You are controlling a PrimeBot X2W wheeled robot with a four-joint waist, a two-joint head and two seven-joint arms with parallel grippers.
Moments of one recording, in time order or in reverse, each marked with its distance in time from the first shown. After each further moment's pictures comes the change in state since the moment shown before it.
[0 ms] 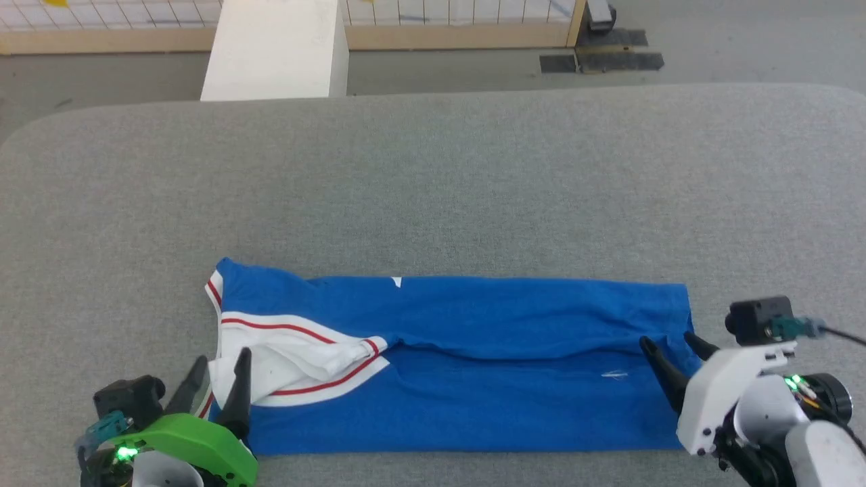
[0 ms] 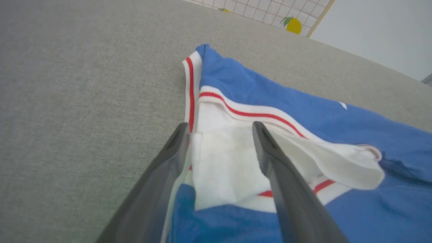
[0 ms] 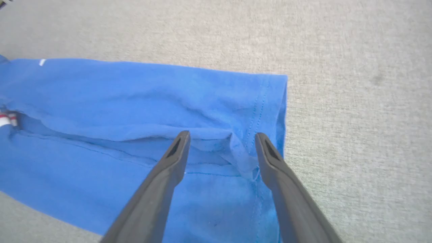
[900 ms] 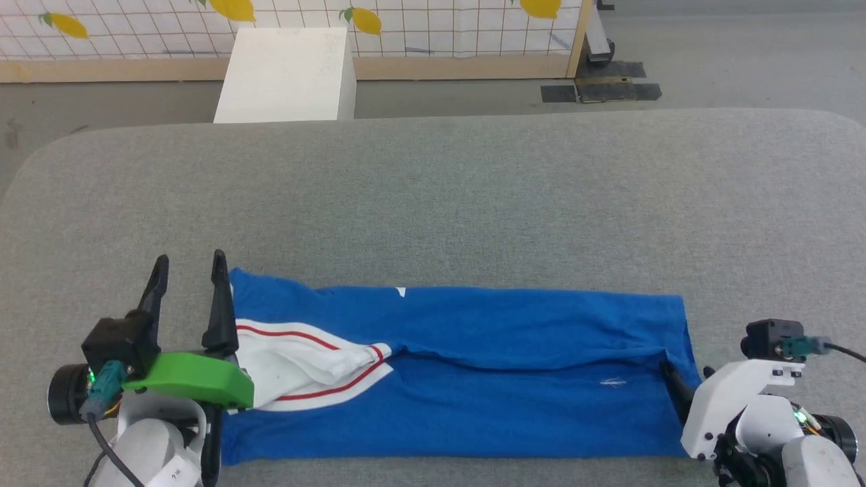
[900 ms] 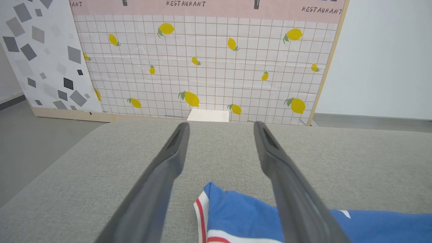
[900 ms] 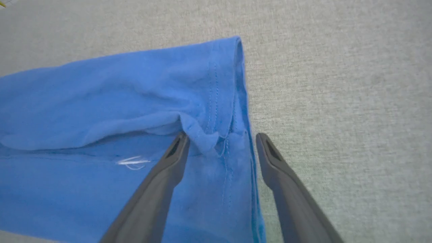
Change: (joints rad) left arm -0.106 -0.103 0.156 -0.091 0.372 0.051 -0.093; right arm -0.001 0.146 -0.204 0.129 -0.117 0.000 -0.004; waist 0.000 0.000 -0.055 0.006
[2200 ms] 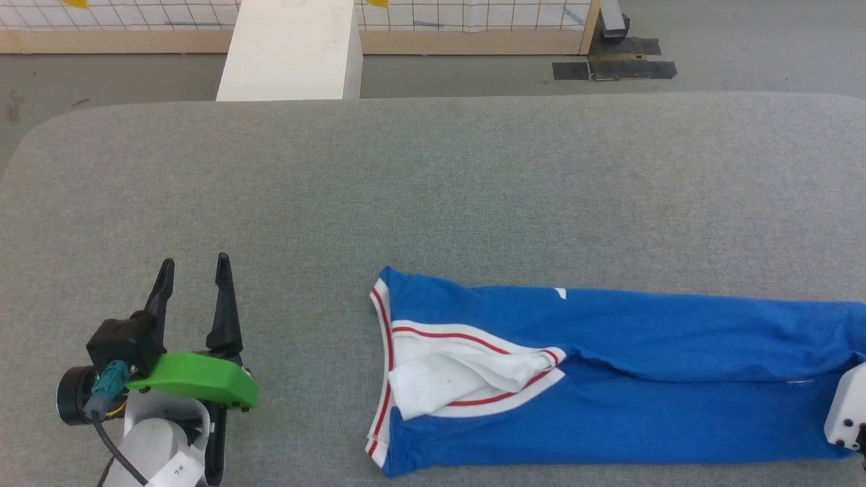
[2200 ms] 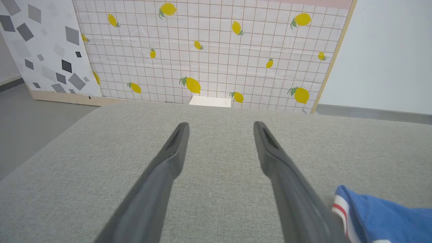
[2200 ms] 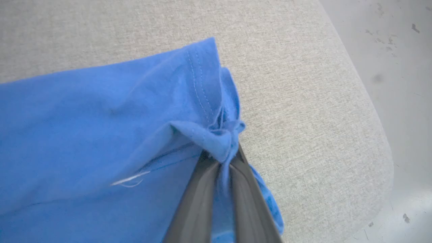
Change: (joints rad) left arm -0.016 -0.095 0.112 0.070 0.085 -0.103 0.000; right arm -0.077 -0.037 -0.403 -0.005 -0.356 0.000 0.059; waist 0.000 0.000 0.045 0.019
